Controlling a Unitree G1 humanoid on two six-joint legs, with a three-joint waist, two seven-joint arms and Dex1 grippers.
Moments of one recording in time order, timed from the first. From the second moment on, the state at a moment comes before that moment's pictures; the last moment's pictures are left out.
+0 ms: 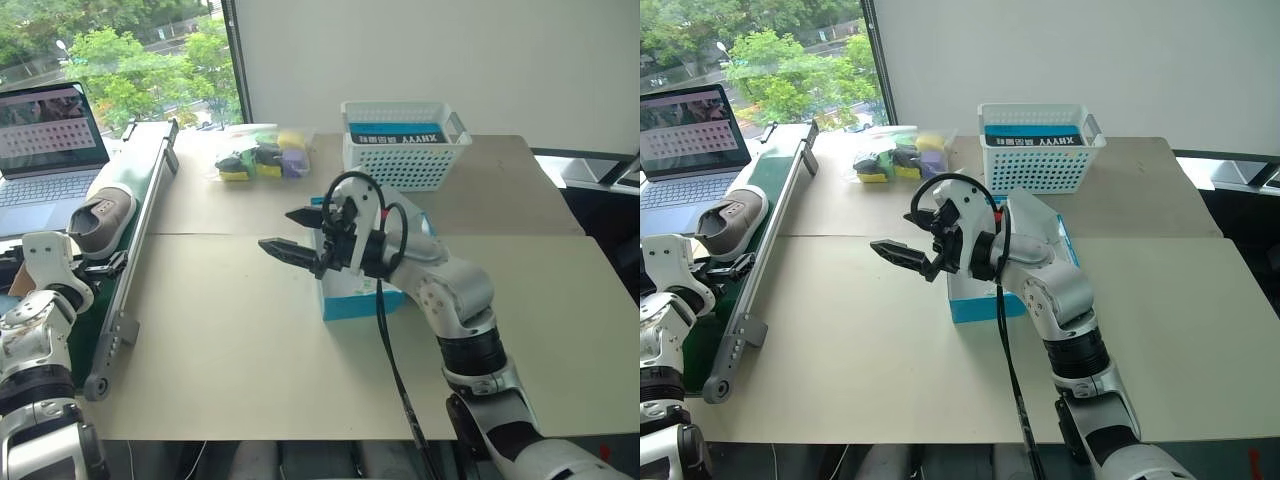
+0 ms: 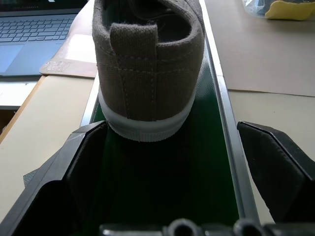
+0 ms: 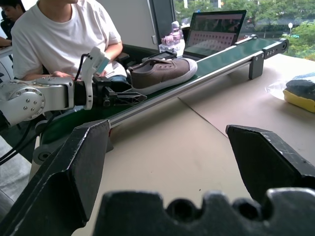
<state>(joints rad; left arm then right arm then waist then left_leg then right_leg) -0.43 0.71 0.49 0.62 -0.27 0.29 -0.47 -0.69 -0.19 0.15 -0.21 0.49 0.78 0.64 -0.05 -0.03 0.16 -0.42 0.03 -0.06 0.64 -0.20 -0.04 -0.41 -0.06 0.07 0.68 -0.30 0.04</state>
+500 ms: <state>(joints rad) -0.38 0.64 0.45 0.40 -0.30 0.38 -0.41 -0.69 -0.21 0.13 -0.22 0.50 0.79 0.60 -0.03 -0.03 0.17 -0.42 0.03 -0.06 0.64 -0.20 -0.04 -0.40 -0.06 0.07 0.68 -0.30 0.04</state>
